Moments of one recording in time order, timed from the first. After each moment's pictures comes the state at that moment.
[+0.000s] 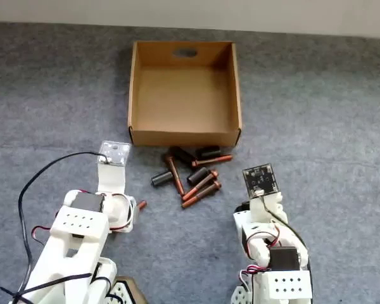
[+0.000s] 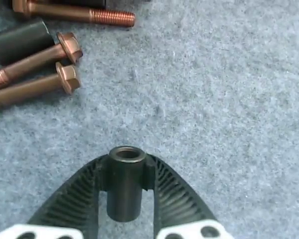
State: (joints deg) left arm 2.2 -46.5 73.5 59.2 -1.7; right arm -6.5 -94.6 96.1 57.6 13.5
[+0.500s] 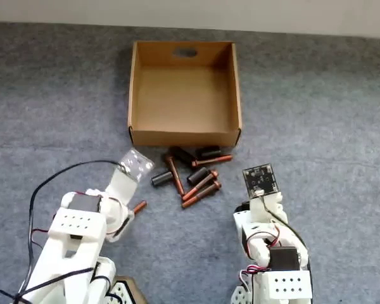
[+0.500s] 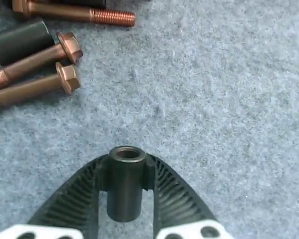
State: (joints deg) left arm -0.7 -46.5 76.0 58.9 -32.0; right arm -6.5 -94.6 96.1 57.6 13.5
